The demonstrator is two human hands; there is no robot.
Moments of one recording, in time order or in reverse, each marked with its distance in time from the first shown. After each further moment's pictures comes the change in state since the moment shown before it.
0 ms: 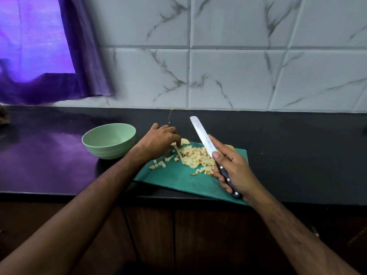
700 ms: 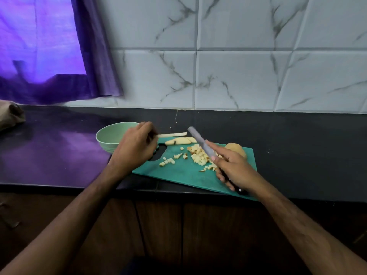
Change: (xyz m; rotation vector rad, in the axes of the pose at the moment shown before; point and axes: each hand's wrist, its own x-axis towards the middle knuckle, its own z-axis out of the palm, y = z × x) left_hand -0.090 -0.015 -0.030 -0.378 0.497 -0.230; right_hand 0.001 -0.014 0.012 -0.359 -0.114 0.049
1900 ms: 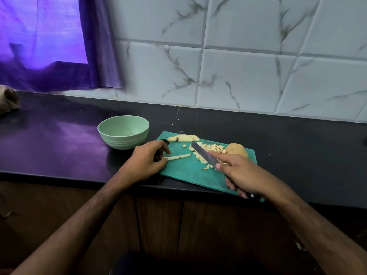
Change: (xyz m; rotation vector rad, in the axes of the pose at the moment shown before) left_hand -0.041 -0.004 0.031 -0.246 -0.275 -0.164; right_hand -0.013 -0.028 -0.004 -0.288 -0.146 0.212
